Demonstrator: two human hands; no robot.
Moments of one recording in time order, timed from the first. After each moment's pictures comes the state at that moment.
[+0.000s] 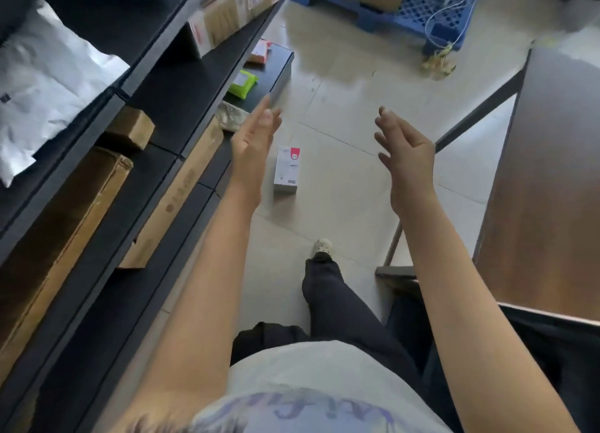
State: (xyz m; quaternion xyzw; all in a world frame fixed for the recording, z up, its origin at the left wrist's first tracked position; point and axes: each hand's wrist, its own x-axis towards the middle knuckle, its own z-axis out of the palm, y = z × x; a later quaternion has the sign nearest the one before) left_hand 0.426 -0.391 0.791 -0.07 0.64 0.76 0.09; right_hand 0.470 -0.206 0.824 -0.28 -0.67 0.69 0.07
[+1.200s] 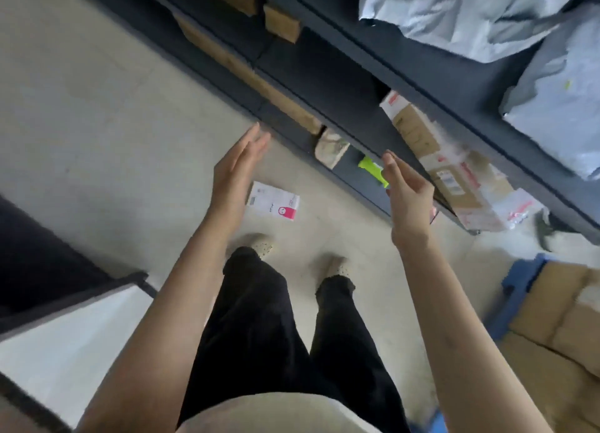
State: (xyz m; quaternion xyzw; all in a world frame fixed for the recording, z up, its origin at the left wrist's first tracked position) left_hand 0.018 -0.189 0.701 -0.60 0.29 0.59 -0.45; right_hand -0.206 -0.179 0.728 0.25 -0.74 0.39 -0.48
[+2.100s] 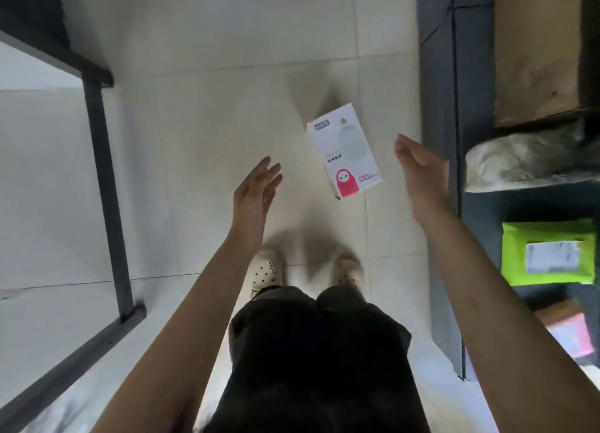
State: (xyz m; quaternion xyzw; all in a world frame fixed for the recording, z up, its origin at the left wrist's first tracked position) left_hand 0.009 -0.023 0.231 -0.64 -0.16 0.43 -0.61; right_hand -0.102 -0.233 0.247 0.59 -0.59 0.05 -0.54
